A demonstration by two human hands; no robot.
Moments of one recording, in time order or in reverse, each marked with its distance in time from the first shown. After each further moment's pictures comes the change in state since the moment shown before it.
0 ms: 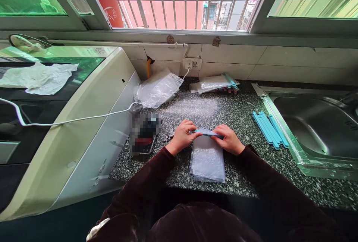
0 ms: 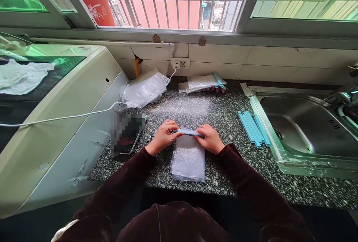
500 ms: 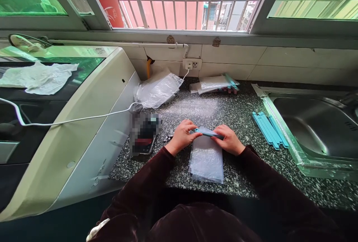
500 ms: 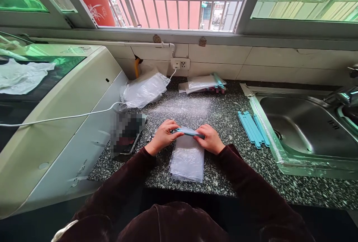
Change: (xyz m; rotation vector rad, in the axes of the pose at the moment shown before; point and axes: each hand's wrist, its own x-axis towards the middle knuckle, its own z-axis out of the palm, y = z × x) left_hand 0.000 -0.004 0.002 0.041 0.015 0.008; right_hand -0.001 0.000 -0.001 -0.004 -0.003 -0.007
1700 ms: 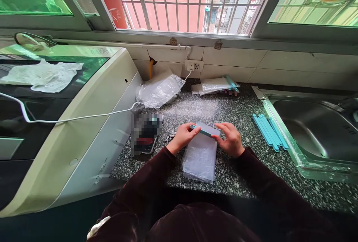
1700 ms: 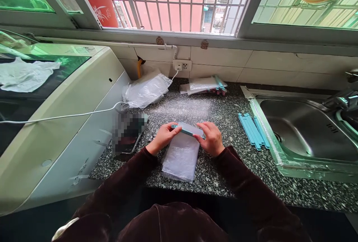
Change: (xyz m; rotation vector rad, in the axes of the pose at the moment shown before) left_hand 0.001 0.012 -0.004 -0.517 -0.063 -0.393; right_hand 0.002 -0.010 -0.001 -0.303 0.309 -0.116
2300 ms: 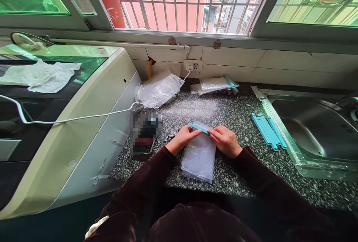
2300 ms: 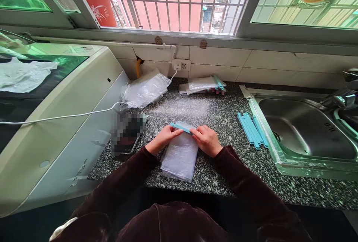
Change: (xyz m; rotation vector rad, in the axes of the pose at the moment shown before) left_hand 0.002 0.000 0.004 -0.337 -0.142 -0.219; right_hand 0.001 -0.004 0.003 -0.122 -0.170 -0.180
